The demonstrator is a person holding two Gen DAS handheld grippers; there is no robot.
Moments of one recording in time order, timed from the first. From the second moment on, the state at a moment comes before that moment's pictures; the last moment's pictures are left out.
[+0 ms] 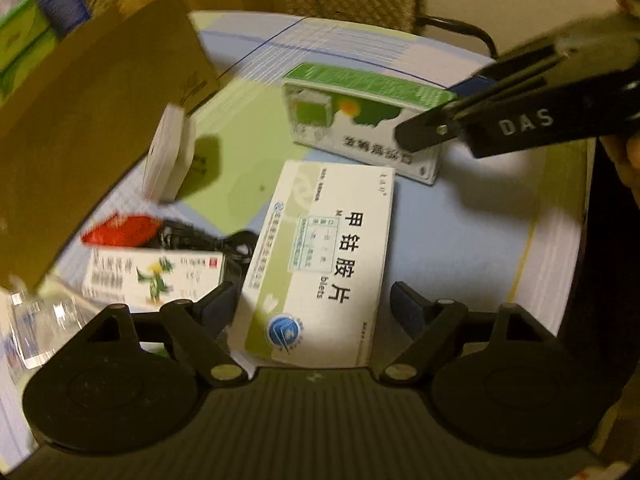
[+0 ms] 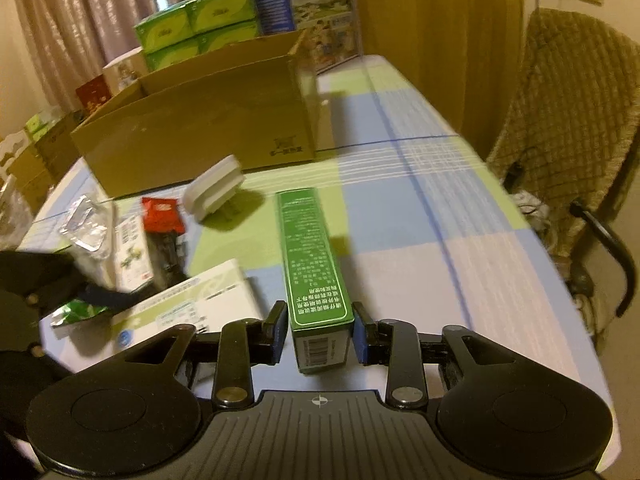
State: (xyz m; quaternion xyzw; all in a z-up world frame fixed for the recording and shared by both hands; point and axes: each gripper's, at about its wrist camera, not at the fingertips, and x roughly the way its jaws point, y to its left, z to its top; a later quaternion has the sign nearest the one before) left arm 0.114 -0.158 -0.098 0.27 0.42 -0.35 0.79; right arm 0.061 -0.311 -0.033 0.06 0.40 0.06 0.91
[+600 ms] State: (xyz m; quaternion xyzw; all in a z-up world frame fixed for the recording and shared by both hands) left arm 0.107 -0.143 -0.095 0.10 0.46 -0.25 0.85; right arm 0.083 -0.301 -0.033 -0.06 0.40 0.11 0.91
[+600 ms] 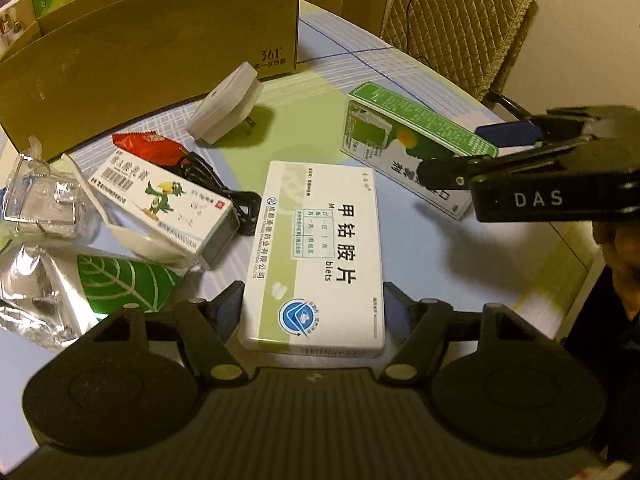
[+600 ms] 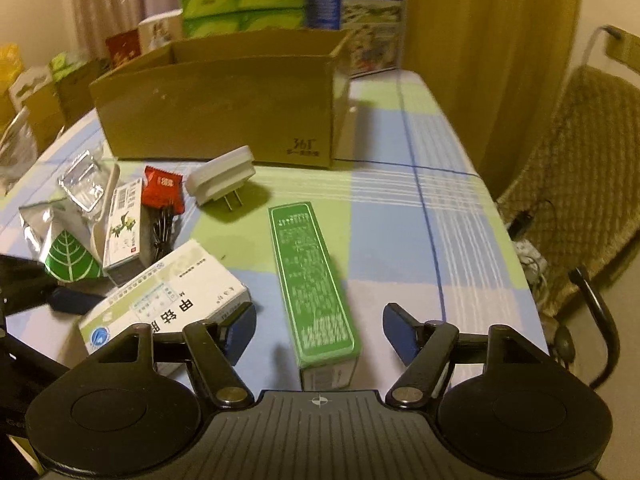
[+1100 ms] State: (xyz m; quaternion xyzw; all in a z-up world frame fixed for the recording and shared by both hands) left arm 0.132 -0.165 -0.103 0.13 0.45 -0.26 0.84; right arm 0.121 -0.301 -0.048 -0.09 0.45 0.15 0.88
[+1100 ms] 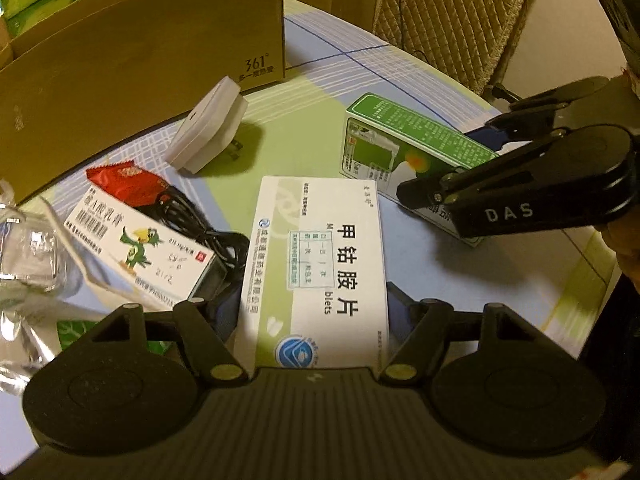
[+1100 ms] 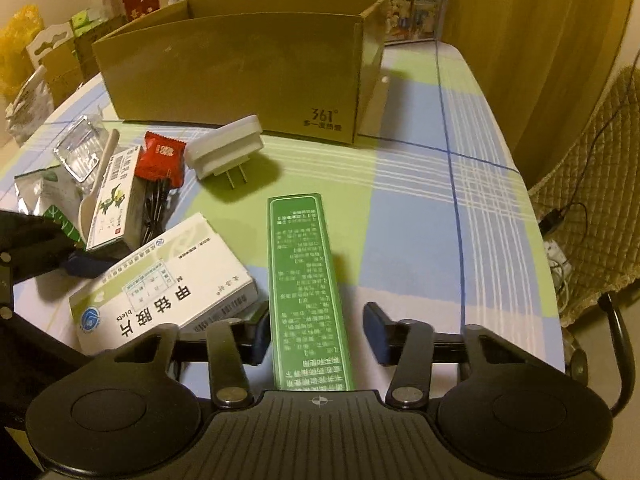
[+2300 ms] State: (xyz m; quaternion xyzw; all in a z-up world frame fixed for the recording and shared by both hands) left arm 0.118 -0.104 0.010 0.11 0.39 -0.20 0.89; right arm 0.101 -0.272 0.071 -0.05 0.35 0.16 0.92
